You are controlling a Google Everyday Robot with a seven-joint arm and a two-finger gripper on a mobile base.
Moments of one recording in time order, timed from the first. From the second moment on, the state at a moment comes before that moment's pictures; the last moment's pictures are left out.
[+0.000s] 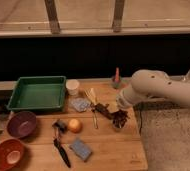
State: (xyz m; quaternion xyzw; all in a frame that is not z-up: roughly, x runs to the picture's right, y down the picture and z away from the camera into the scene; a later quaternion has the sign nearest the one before) arm 0.096 0.098 0.698 -0.30 -0.06 0.46 0.83
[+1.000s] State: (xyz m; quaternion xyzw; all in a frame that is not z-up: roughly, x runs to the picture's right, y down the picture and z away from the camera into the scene) arm 0.081 0.132 0.725 -0.35 -0.06 0.45 0.82
